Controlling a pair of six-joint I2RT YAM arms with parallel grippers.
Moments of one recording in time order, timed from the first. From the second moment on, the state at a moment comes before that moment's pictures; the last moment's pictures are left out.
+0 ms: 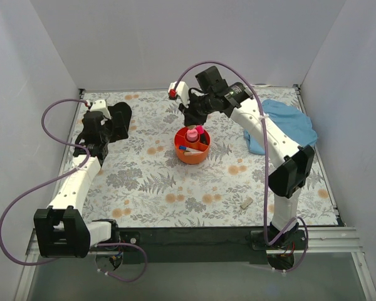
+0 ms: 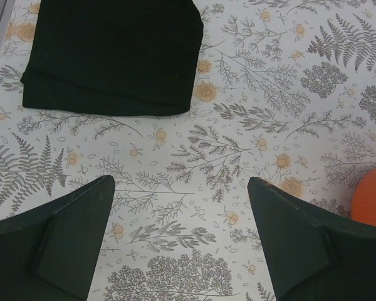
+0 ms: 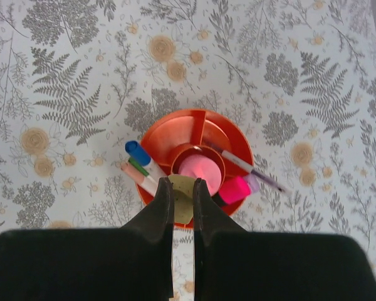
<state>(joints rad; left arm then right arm) -0.02 1.20 0.90 -0.19 -0.10 -0.16 0.68 1.88 2.07 -1.01 -0.39 -0.56</state>
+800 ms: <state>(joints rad) -0.01 1.27 0.96 -0.25 -0.12 -0.12 0.69 2.09 2.03 -0.68 -0.49 -0.59</state>
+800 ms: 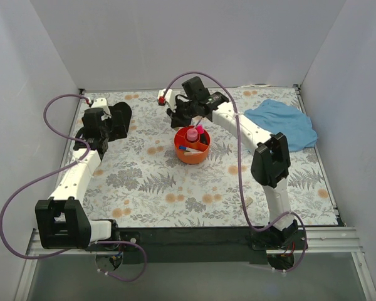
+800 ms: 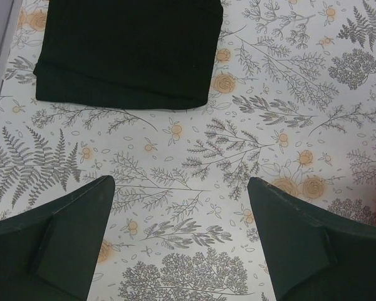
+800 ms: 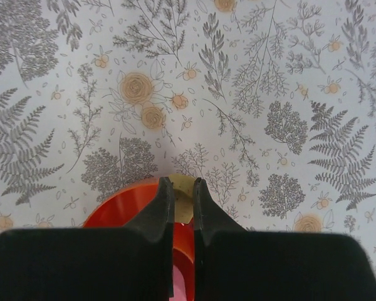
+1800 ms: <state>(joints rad) -0.01 1.30 0.95 -0.24 -0.12 -0.14 0.71 2.04 1.86 -0.65 -0.53 -0.63</state>
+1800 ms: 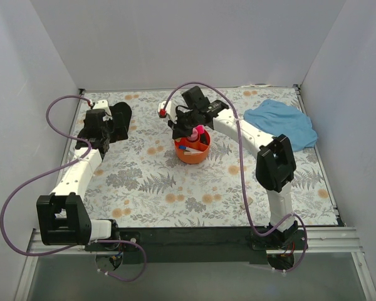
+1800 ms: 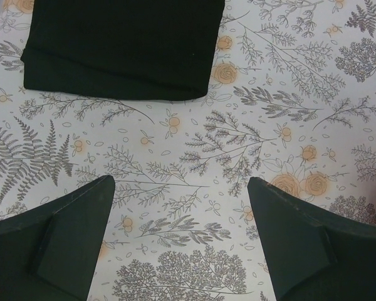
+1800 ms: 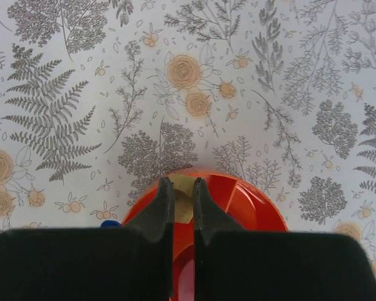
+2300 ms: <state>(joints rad) -0.01 1.29 0.94 -0.24 -0.12 -0.14 0.75 2.06 1.84 -0.66 -0.46 -0.66</state>
